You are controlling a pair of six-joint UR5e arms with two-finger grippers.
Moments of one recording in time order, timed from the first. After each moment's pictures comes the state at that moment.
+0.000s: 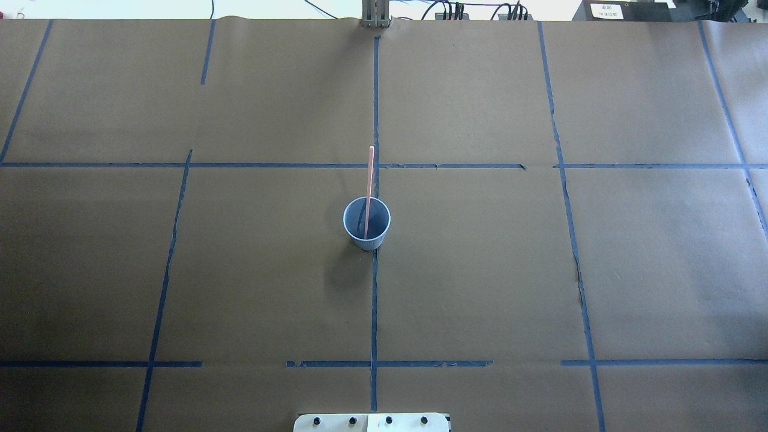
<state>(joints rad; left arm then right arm) -1.57 -1.57 -1.60 -1.48 -2.40 0.21 1.46 -1.53 1.76 -1.69 2.36 -0.01</state>
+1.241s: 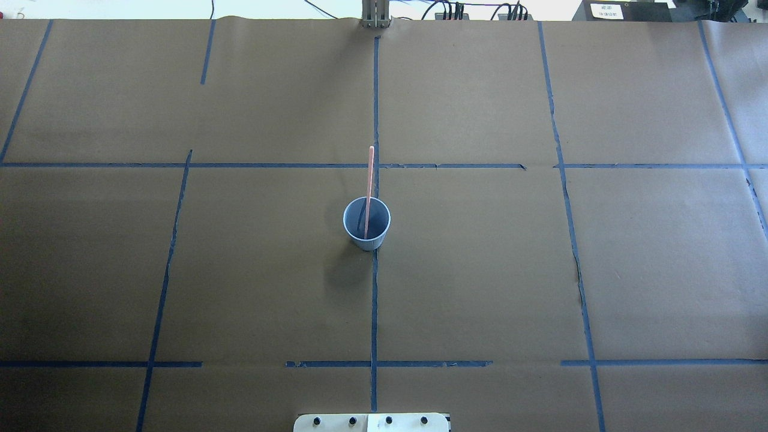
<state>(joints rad) -1.57 -1.56 -1.57 -1.48 -2.39 0.07 1.60 -1.61 1.55 -1.45 2.40 0.05</state>
